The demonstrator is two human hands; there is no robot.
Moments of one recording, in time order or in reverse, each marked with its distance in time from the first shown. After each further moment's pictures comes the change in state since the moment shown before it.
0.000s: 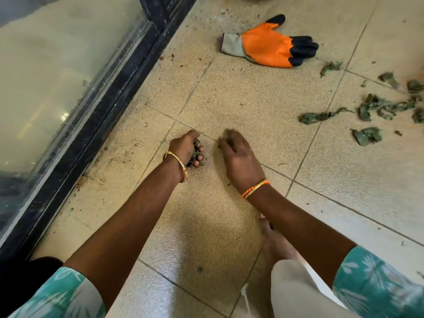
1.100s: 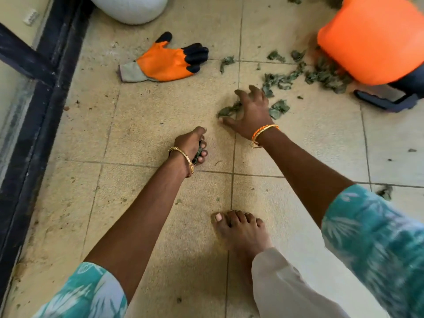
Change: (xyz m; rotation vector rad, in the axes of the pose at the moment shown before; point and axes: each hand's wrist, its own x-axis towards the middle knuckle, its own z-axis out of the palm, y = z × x) left_hand -0.011 -0.006 0.148 0.299 -0.274 0.015; right_hand 0.008 0.151 -0.108 0.016 -0.008 0.698
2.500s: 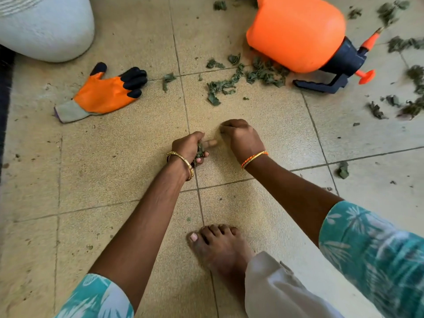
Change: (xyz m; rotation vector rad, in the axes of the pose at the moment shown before) left_hand 0.000 0.005 0.091 0.143 -0.177 0.057; right_hand -0.046 0.073 0.003 -0.004 0.336 -0.154
